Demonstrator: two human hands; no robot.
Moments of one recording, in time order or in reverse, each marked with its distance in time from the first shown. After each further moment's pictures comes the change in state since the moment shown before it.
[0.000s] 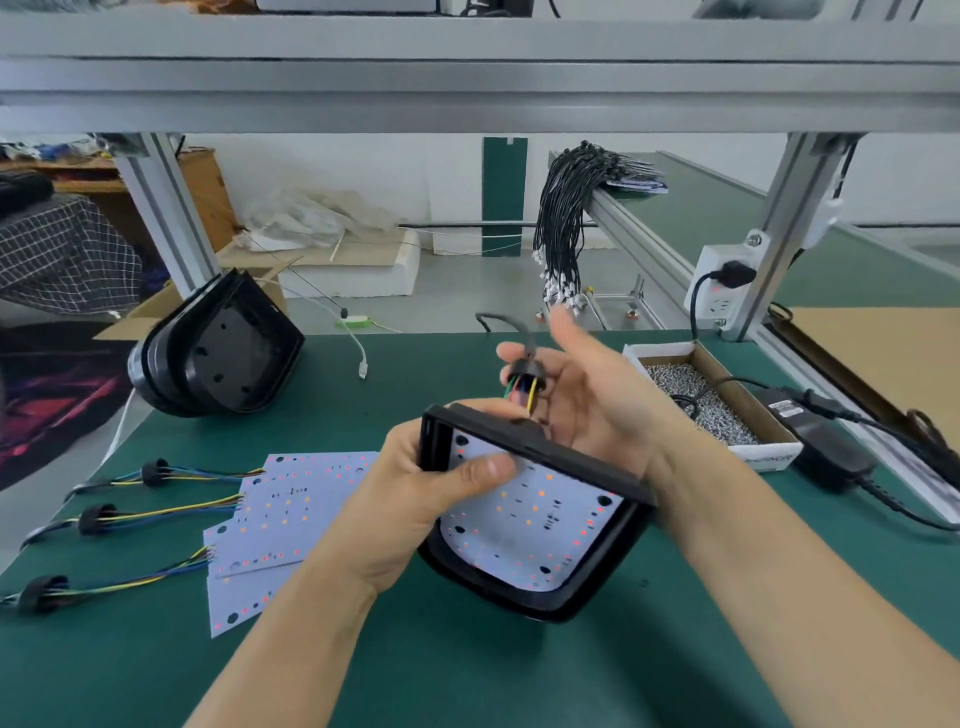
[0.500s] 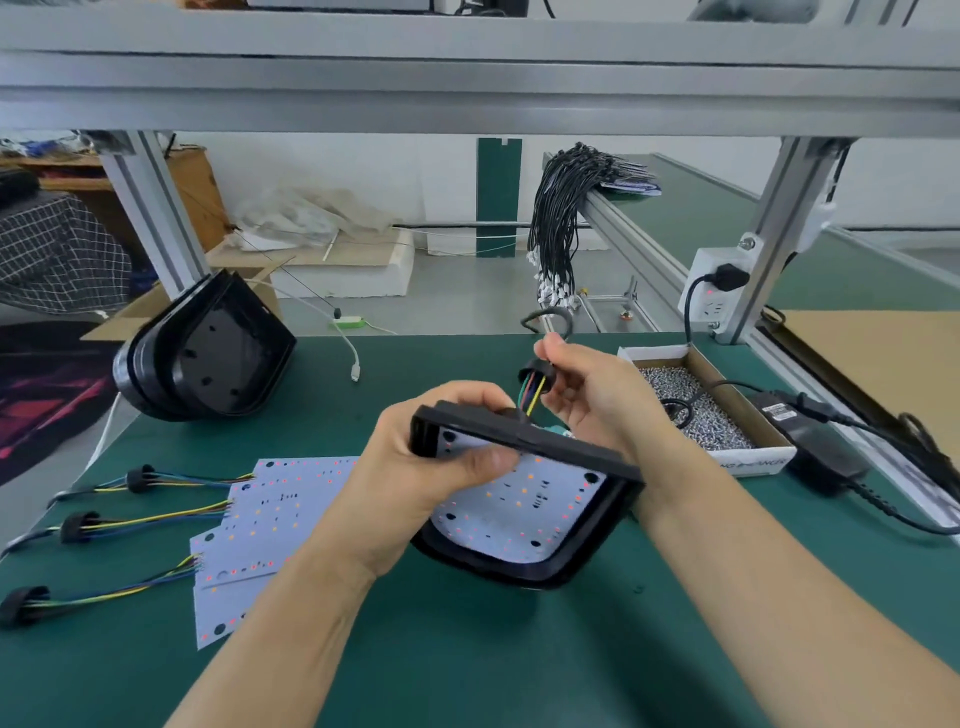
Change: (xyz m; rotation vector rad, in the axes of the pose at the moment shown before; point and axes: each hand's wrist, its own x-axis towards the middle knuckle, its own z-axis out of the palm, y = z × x) left_hand 0.011 0.006 -0.001 0.084 0.011 0.072; right_hand 0.023 0.001 -0.015 0.049 0.354 -0.218
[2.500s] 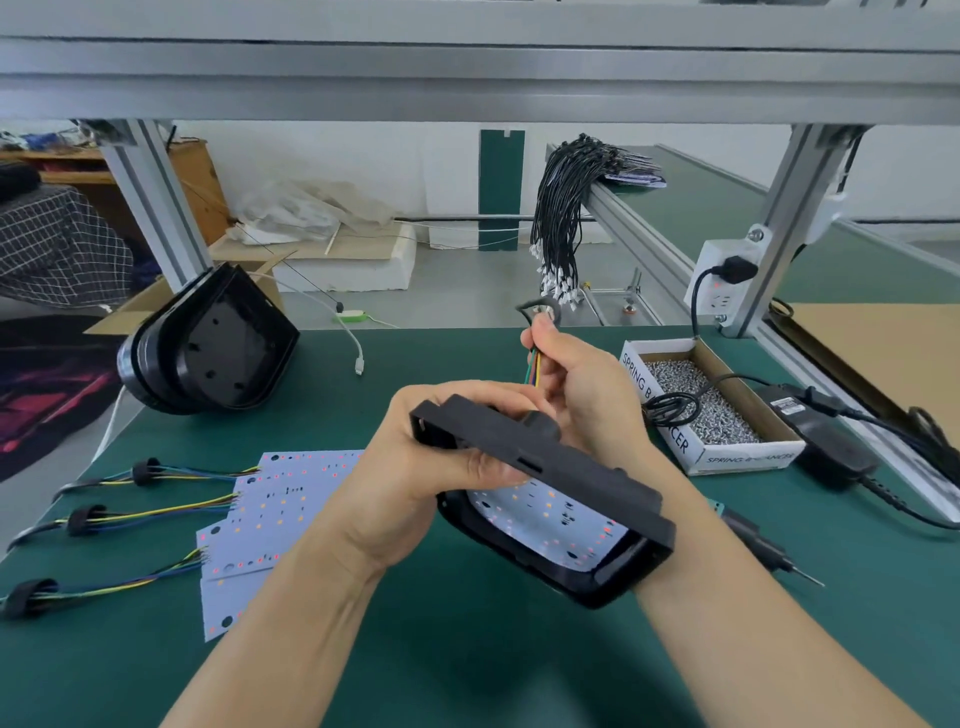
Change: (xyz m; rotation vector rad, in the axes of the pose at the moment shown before) left_hand 0.003 0.011 0.004 -0.202 -0.168 0.045; right_hand -0.020 0.008 0.029 0.163 0.028 -0.054
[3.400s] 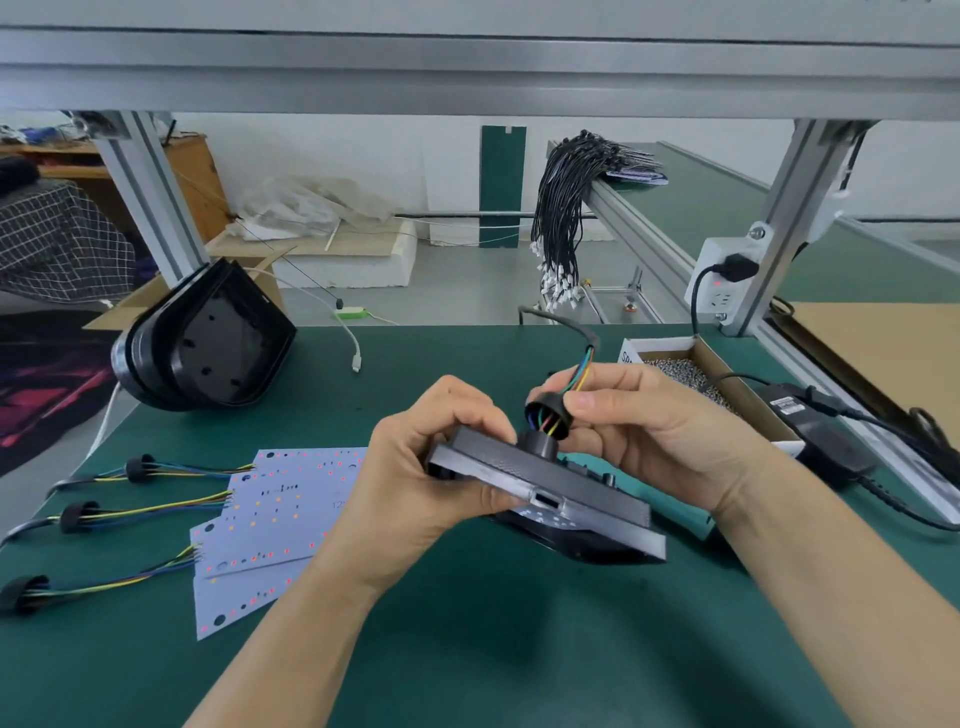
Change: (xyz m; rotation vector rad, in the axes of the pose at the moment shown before) left_hand -0.012 -0.019 -0.002 0.365 0.125 0.168; right_hand -0.026 -0.041 -0.055 -0.247 -0.610 0.202
